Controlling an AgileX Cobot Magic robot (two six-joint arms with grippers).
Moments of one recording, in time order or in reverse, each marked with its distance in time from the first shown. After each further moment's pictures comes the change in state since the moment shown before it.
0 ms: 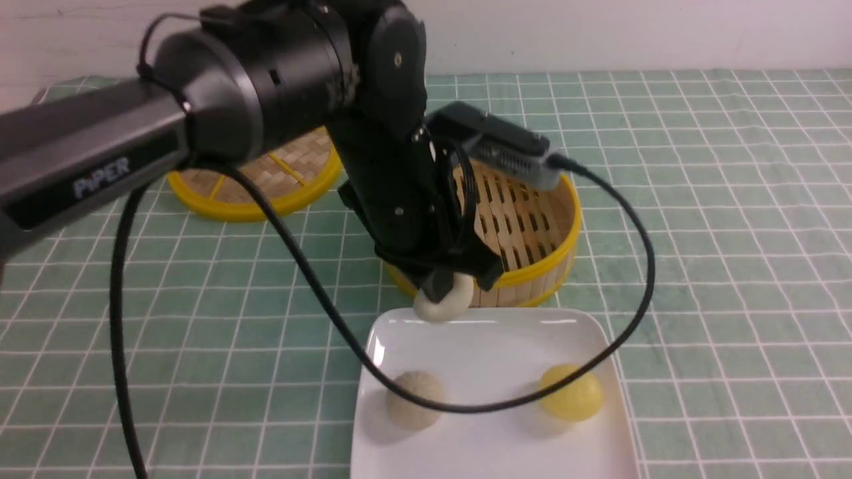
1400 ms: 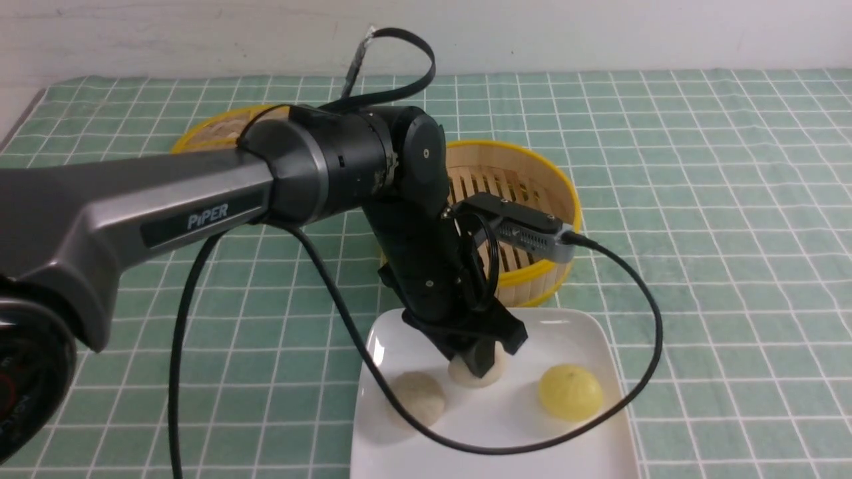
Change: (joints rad) right arm 0.000 0.000 0.000 0.001 0.004 0.000; left arm 0.000 0.113 0.077 -0.186 -0.106 0.113
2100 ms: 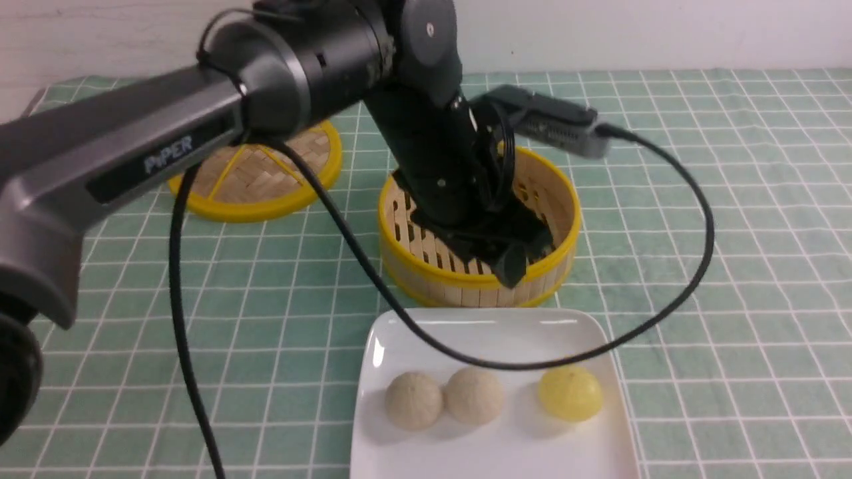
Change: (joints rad) right arm 0.000 0.000 0.000 0.003 -0.005 0.000; left arm 0.000 -0.050 -0.312 0.070 0.181 -0.023
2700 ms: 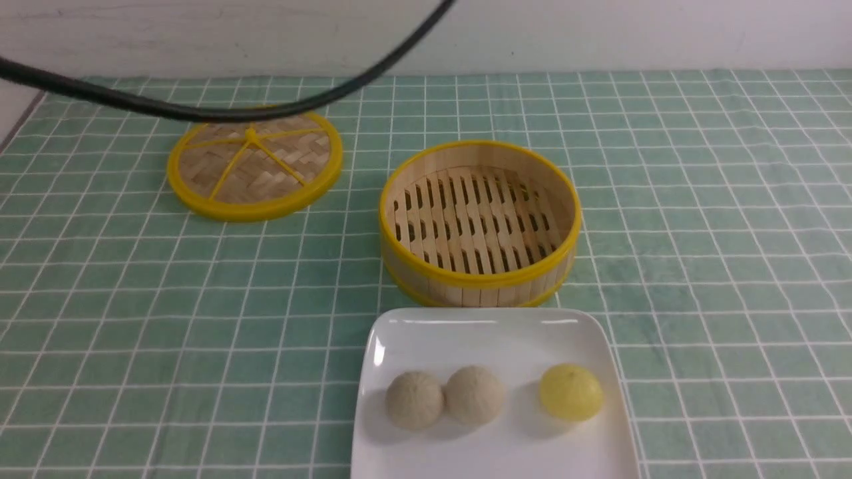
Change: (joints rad) right arm 0.000 0.000 0.000 0.000 -0.119 0.000; left arm 0.000 -0.466 -0.207 0.789 0.050 -0.508
